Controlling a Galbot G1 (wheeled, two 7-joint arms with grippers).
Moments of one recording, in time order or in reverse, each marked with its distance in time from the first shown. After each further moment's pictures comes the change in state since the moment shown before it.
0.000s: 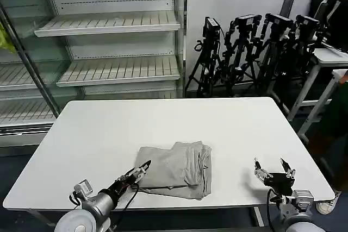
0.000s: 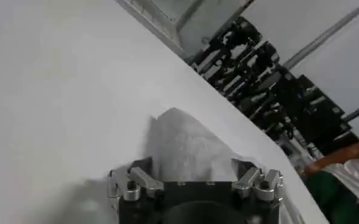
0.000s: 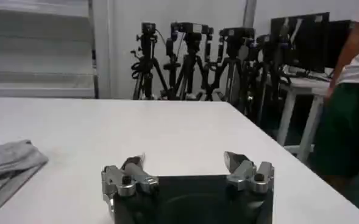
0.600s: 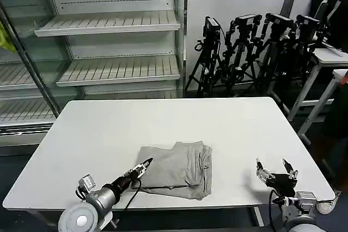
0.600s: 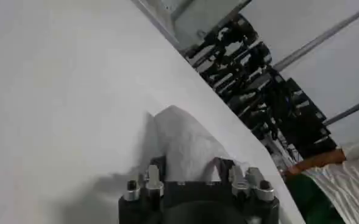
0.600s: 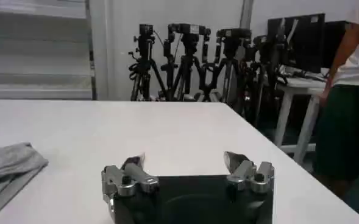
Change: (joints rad) left arm -0.056 0.010 0.016 0.067 -0.087 0.010 0.031; right arm -0.018 0.007 0.018 0.022 0.003 -0.003 0.004
